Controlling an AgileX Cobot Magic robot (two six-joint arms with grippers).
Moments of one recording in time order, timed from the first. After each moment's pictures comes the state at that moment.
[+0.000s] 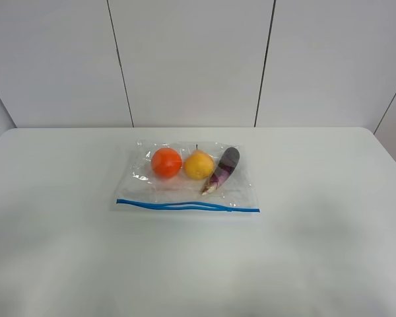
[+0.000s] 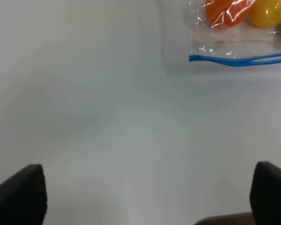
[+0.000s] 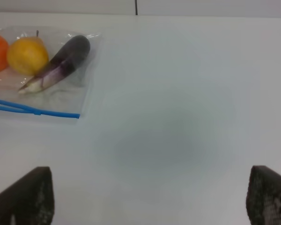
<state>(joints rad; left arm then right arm) -0.02 -0.01 -0.57 -0.11 1.17 0.08 0.00 -0.01 -0.49 0.07 1.03 -0.11</state>
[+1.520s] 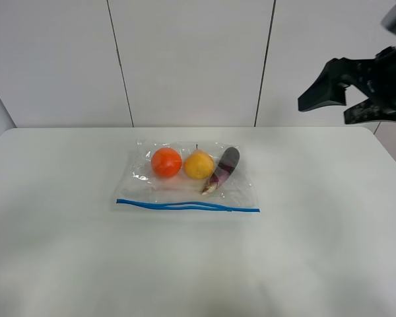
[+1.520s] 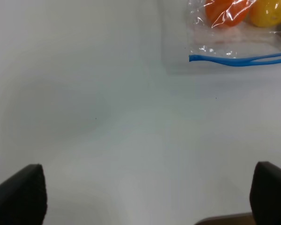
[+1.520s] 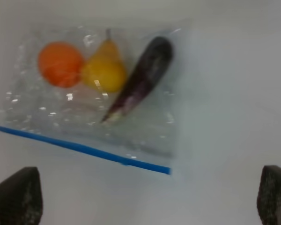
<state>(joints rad) -0.02 -0.01 -0.57 -0.11 1.17 0.08 0.00 1.33 -1.14 0.56 0.89 -0.36</state>
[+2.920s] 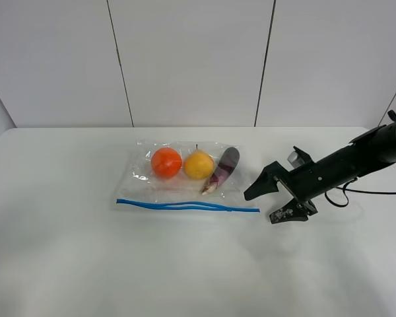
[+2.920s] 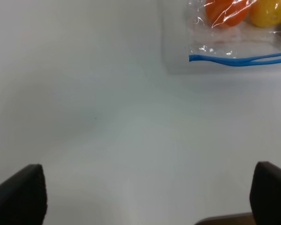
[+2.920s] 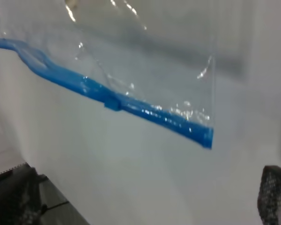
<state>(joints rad) -0.02 -0.01 -0.57 -0.11 1.17 0.08 -0.06 2.08 -1.06 1.04 1.01 -0.82</state>
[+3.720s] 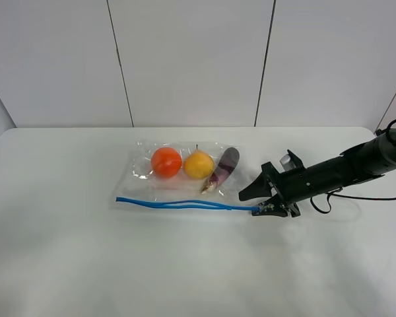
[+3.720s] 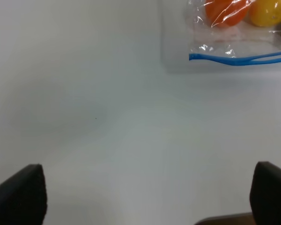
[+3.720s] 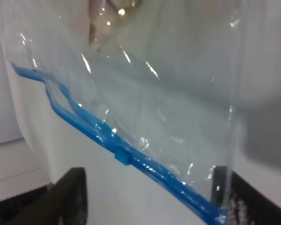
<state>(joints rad) -0.02 -0.01 -0.57 -0.11 1.17 0.08 -0.04 2.19 -1.07 1.27 1.02 -1.01</state>
